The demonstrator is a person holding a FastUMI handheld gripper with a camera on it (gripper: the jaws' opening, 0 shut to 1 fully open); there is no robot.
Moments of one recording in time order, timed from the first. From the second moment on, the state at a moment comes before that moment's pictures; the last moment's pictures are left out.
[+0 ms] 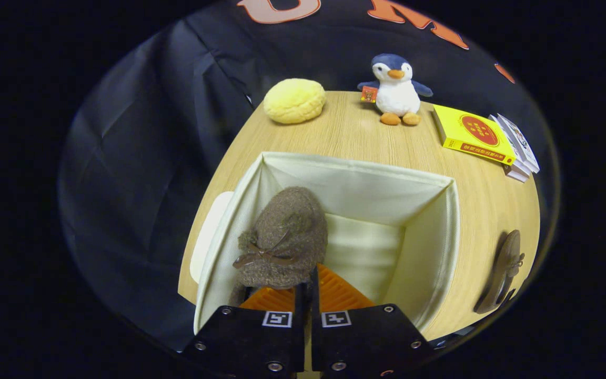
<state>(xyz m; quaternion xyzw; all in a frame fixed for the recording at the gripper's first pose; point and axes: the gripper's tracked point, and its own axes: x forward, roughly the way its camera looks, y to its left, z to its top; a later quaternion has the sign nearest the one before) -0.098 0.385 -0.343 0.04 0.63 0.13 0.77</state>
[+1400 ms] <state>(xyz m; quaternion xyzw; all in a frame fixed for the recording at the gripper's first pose) -0.106 0.122 -0.254 0.14 0.48 0.12 0.86</state>
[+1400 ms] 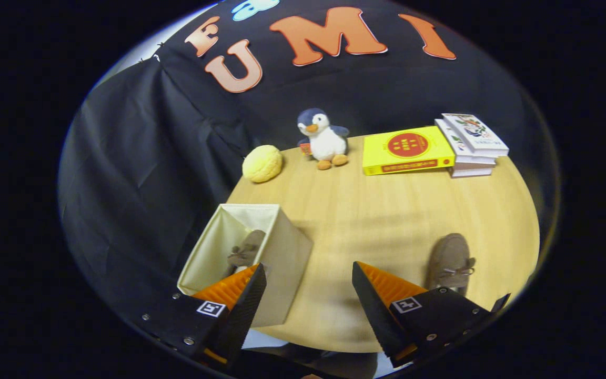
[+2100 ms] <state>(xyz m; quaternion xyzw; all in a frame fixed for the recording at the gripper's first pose) -0.160 -0.042 -0.342 0.10 0.52 0.00 0.85</state>
